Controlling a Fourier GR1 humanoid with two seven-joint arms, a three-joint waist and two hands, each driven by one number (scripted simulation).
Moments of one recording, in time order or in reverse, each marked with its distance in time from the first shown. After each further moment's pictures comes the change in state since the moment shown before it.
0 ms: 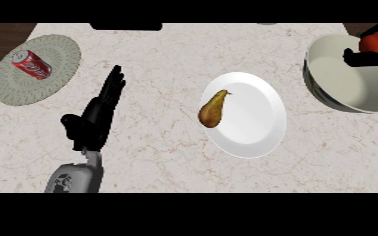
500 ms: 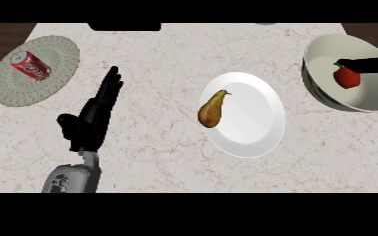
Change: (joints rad) left arm 0.006 0.008 0.013 -0.002 0.007 -0.007 0.008; right arm -0.006 -0.026 -0.130 0.117 -0.203 0.054 -0.311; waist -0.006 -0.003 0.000
